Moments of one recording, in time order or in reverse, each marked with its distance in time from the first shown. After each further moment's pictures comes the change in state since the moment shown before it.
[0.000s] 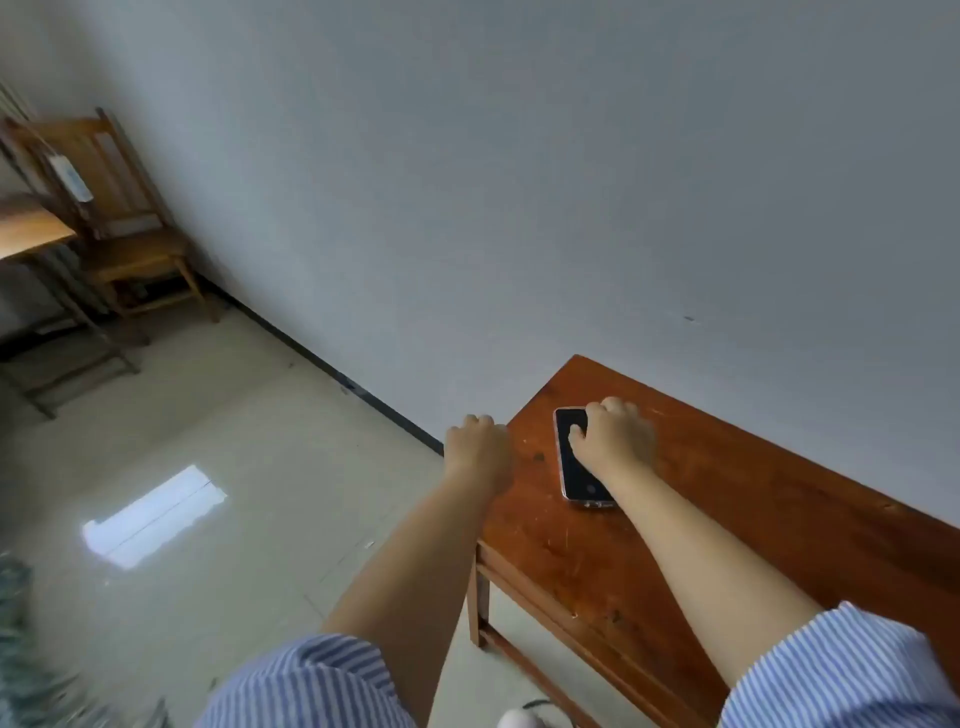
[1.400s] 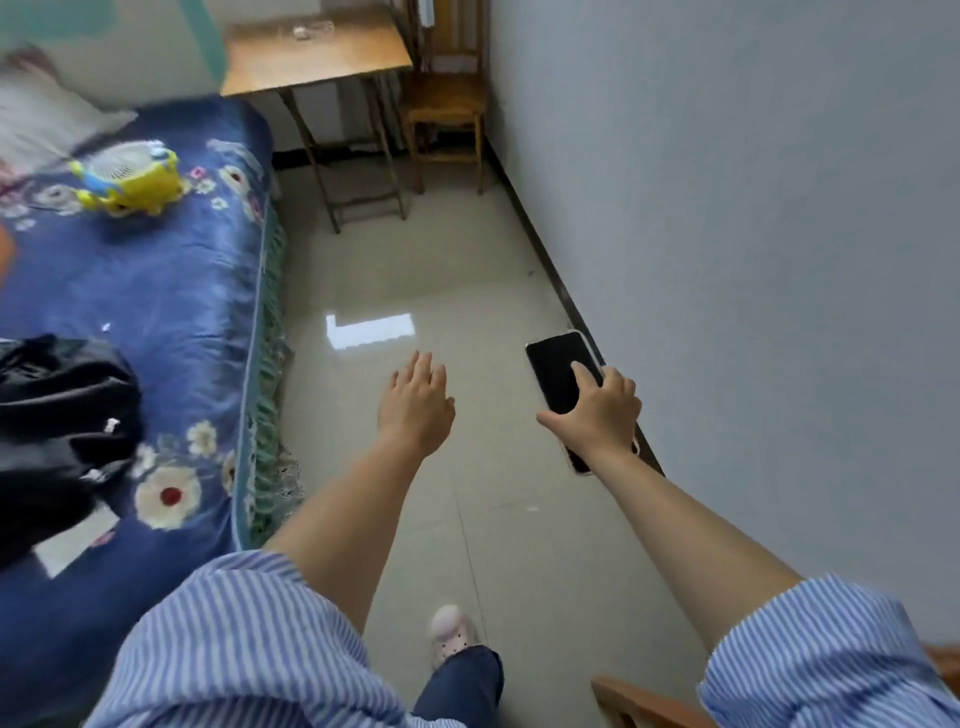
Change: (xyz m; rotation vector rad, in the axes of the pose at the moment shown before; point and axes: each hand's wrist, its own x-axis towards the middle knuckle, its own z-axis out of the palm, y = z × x) left_hand 0.011 -0.447 0.059 -0.184 0.023 -0.703; right_hand 0.131 -0.409 0.164 0.252 -0.320 -0.460
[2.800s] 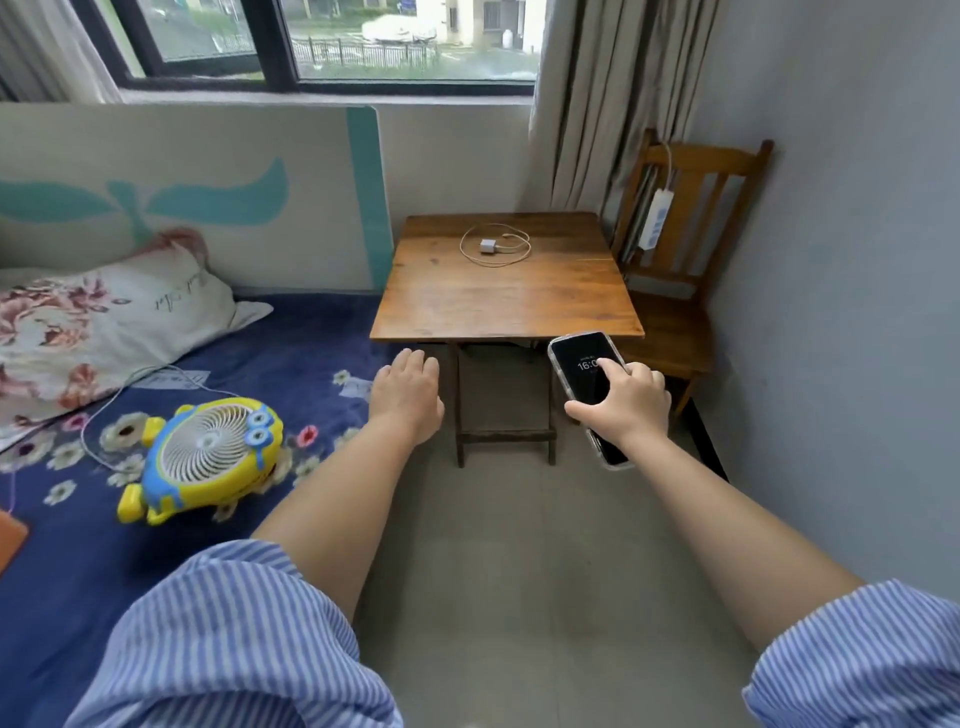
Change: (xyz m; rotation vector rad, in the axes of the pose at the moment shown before) left_hand 0.859 -0.551 -0.278 0.100 0.190 -0.276; right_hand 0.886 -0.647 0.145 0.003 0.036 -0.310
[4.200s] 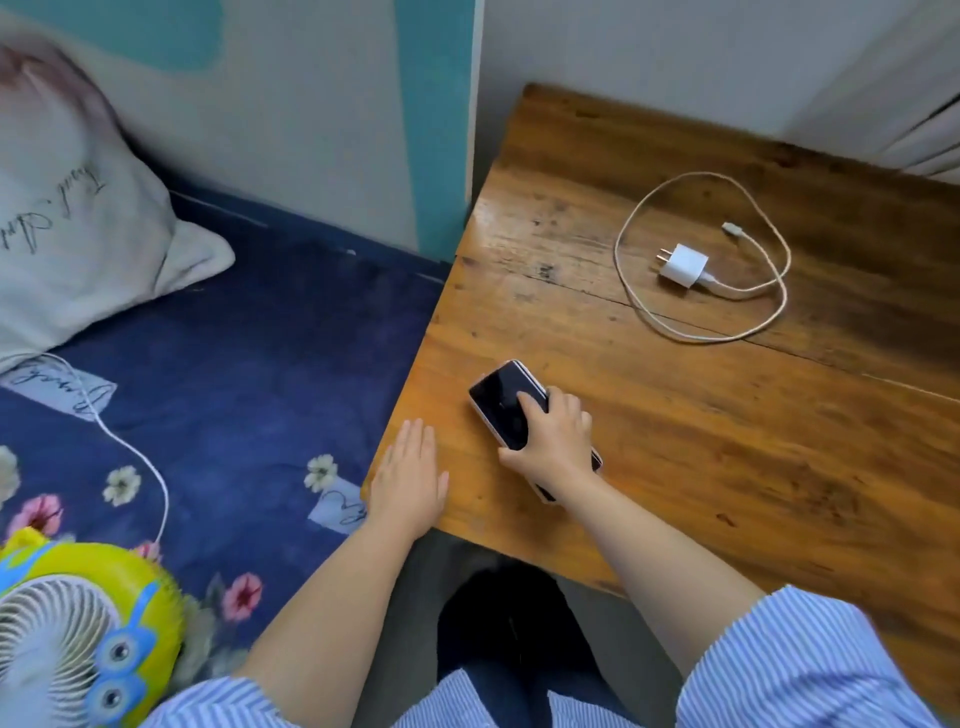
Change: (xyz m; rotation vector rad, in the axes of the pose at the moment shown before) left_hand 0.492 -0.184 0.268 -0.253 -0.524 -0.372; right_hand 0.529 -0.194 0.398 -0.173 -0.676 -0.309
